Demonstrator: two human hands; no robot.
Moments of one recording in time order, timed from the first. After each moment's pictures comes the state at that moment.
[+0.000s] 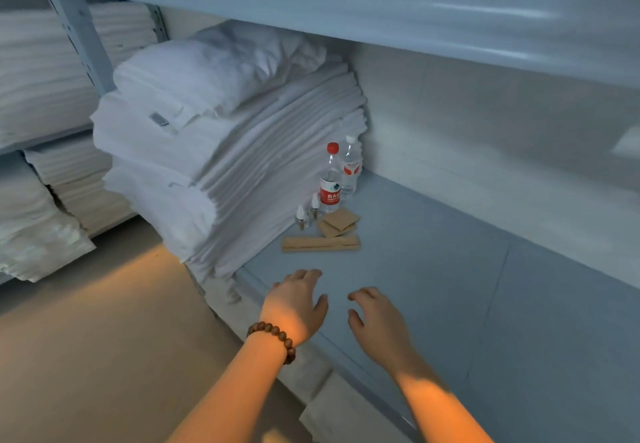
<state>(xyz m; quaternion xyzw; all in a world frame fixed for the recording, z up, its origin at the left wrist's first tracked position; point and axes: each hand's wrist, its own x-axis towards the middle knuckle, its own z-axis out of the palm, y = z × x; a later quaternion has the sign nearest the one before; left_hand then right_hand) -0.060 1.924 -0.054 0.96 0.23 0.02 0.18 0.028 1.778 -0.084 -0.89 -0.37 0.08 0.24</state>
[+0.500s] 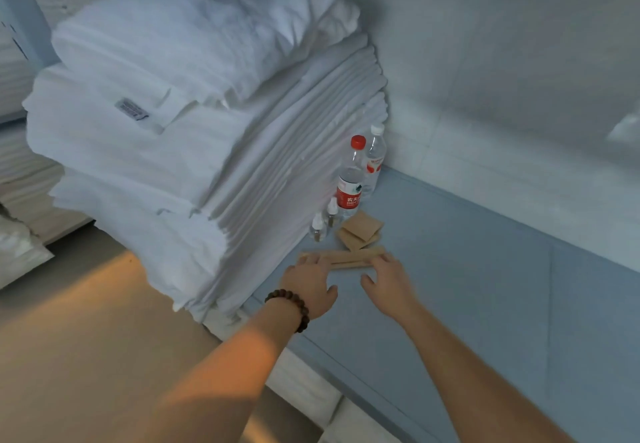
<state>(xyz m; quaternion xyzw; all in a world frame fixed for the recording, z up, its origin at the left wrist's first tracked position) 0.029 2.067 -0.118 0.97 0.15 -0.07 0.17 0.130 1.919 -0.131 -0.93 -0.28 0.10 0.21</state>
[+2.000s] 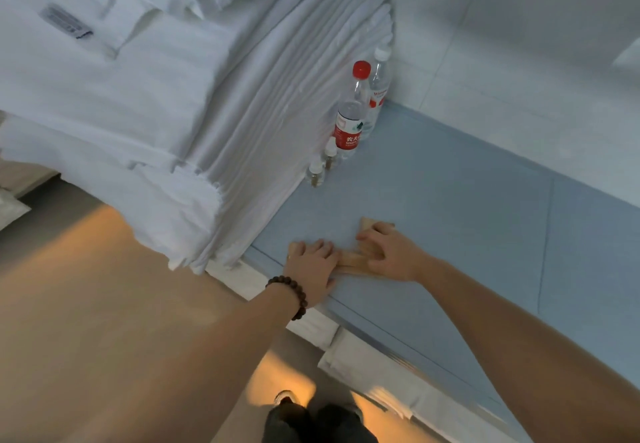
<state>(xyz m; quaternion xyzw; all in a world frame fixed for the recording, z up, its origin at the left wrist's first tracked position) 0.007 2.064 -0.192 0.98 0.00 -0.16 0.08 0.129 1.902 -0.148 -0.88 -0.36 0.28 0.10</state>
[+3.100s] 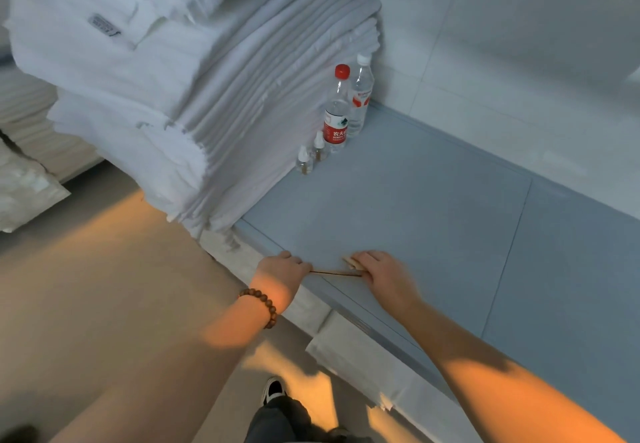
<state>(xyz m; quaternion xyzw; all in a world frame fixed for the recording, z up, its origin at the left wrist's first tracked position) -0.055 2.002 -0.161 0.98 0.09 -0.15 0.00 0.058 1.809 -0.160 -0.88 -0.43 0.08 0.19</state>
